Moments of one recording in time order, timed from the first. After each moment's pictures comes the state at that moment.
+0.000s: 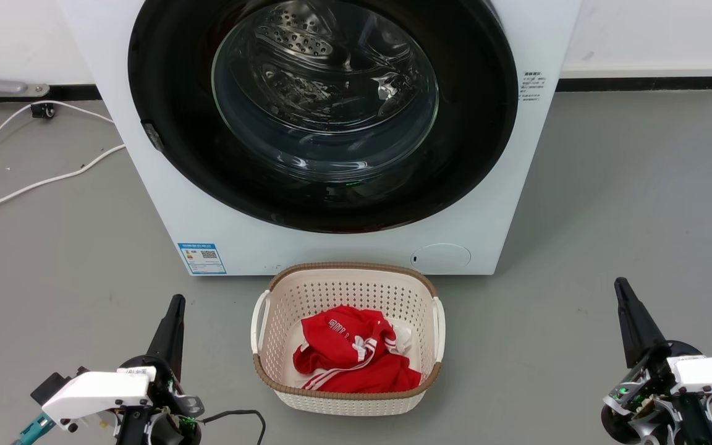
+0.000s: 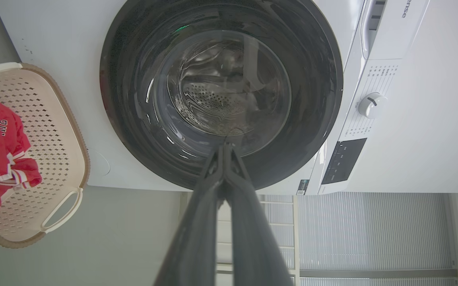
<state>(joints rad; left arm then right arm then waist) -0.10 0.06 0.10 0.25 -1.62 -0.13 0.10 -0.10 -0.06 -0.10 0.24 1.63 0.13 0.10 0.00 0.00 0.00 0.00</state>
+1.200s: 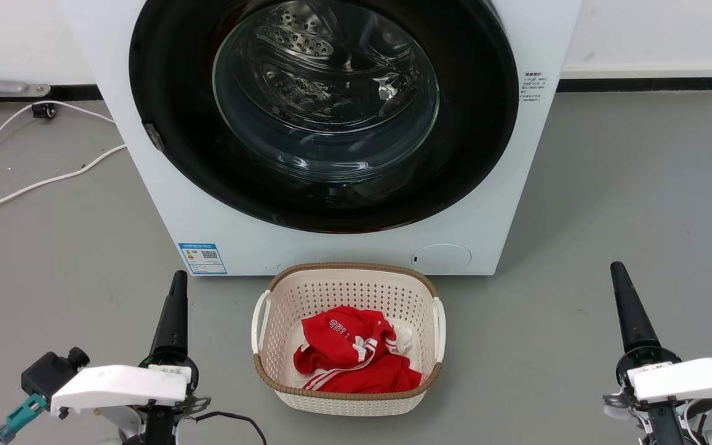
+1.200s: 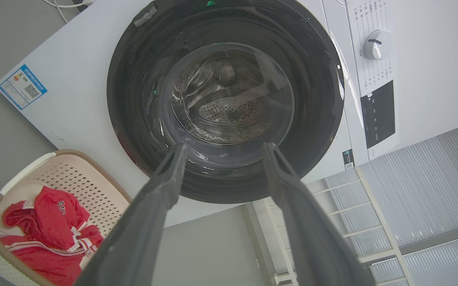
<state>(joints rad) -0.07 0.05 0.06 0.13 -1.20 -0.13 -0.03 -0.04 -0.06 -0.04 0.11 1.15 0.13 -0.03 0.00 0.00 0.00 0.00</state>
